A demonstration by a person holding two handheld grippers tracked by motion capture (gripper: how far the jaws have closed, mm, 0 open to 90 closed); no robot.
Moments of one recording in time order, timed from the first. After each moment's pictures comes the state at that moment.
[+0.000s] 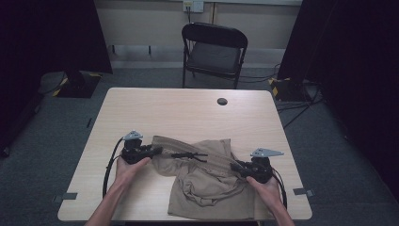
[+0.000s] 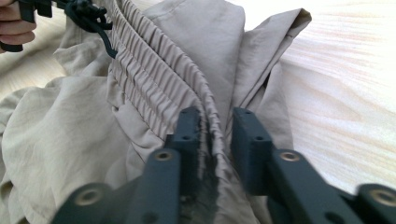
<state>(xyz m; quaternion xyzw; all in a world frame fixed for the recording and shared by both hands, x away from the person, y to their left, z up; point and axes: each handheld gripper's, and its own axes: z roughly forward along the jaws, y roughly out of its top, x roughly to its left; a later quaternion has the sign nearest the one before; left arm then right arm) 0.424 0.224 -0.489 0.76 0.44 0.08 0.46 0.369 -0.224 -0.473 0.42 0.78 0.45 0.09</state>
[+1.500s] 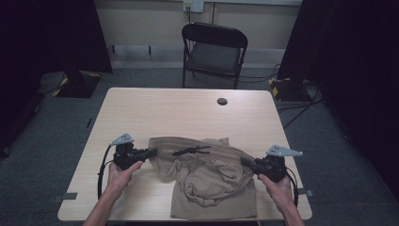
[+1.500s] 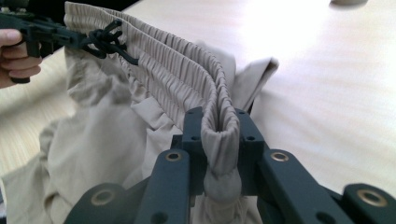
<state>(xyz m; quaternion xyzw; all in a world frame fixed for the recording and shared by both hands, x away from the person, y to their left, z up) 0.394 0.235 -0.454 0.74 0.40 0.06 0.53 0.358 -0.250 -0.437 0.40 0.75 0.51 0.11</state>
